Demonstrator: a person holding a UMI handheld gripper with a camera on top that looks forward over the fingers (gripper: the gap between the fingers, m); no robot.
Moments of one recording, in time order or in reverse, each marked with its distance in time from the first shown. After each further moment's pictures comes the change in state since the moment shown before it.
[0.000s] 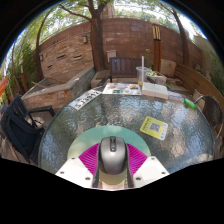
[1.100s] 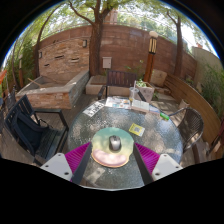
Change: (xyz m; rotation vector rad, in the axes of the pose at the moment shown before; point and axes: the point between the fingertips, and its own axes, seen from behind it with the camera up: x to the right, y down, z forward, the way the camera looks) arm -0.056 -0.043 -0.238 0.023 0.141 -0.069
